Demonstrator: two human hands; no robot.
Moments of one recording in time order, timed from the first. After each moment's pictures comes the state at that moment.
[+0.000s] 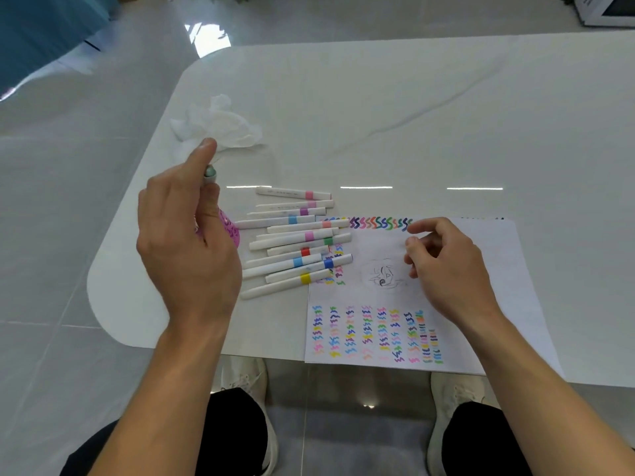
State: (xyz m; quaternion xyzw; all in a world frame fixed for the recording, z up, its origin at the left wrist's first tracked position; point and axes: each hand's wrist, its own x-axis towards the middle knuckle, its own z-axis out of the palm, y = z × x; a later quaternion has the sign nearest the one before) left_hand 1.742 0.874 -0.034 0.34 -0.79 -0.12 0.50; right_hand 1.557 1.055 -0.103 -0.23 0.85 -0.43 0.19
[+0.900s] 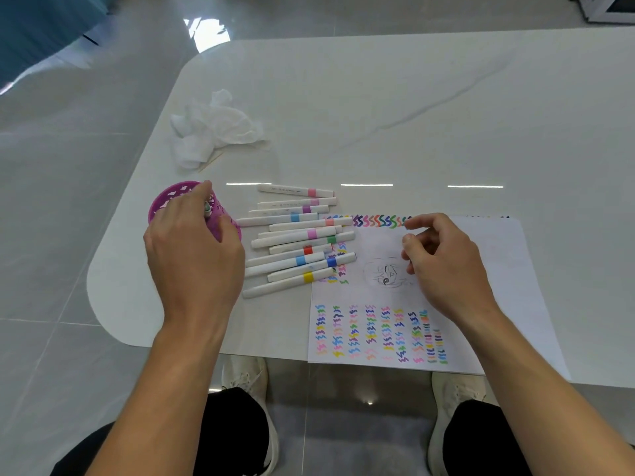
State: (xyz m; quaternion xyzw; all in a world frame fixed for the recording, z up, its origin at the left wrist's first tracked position) left_hand 1.751 0.866 -0.046 0.50 -0.81 -0.12 0.28; right_hand 1.558 1.047 -0.108 -0.24 0.85 -0.44 0.19
